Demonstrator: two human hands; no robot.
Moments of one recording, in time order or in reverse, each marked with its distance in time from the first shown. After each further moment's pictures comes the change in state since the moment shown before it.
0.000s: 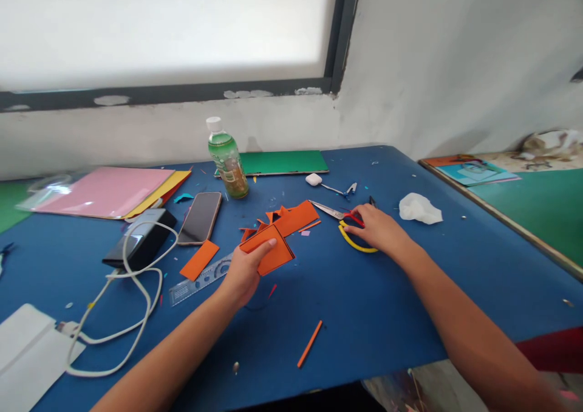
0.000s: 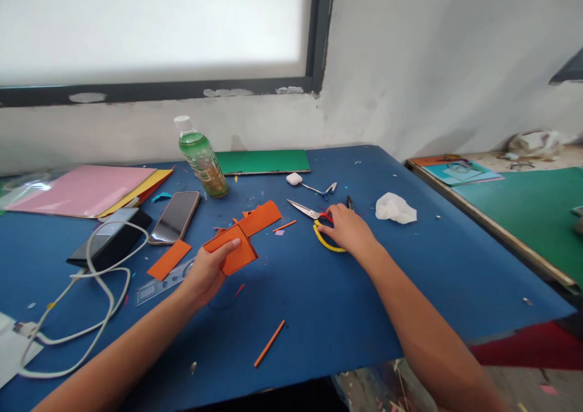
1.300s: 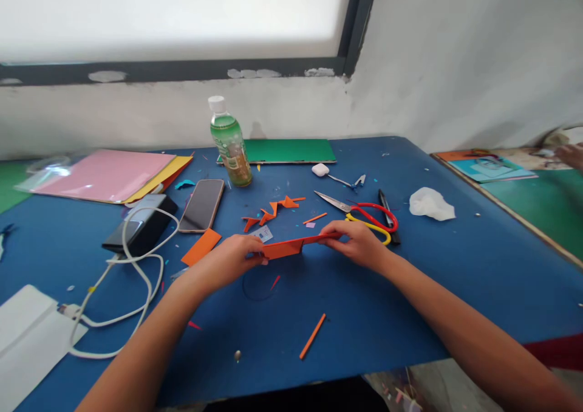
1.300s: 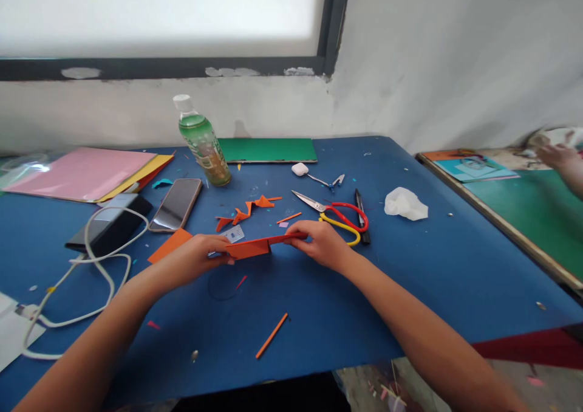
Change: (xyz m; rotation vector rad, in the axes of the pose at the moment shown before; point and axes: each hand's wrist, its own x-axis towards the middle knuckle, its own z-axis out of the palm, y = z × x) left_hand 0.014 0.034 -0.050 1.252 -0.667 0.334; right_hand -0.023 -0.066 0.020 0.465 -0.225 -0.392
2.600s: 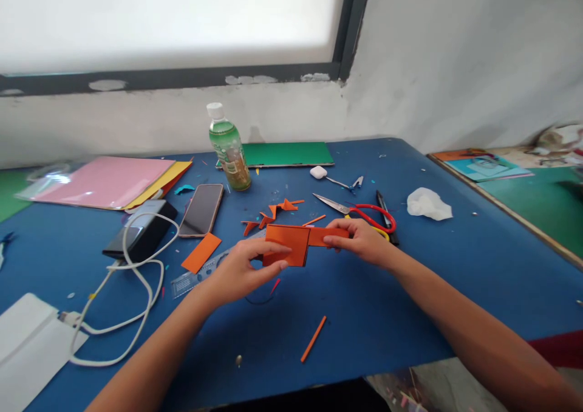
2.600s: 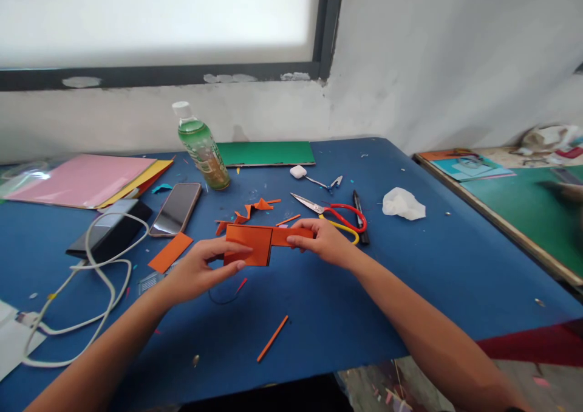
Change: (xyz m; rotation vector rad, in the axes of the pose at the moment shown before) left_hand -0.002 0.029 0.013 -0.220 0.307 0.087; right_hand 0.004 -0.011 -0.012 0.493 -0.109 0.463
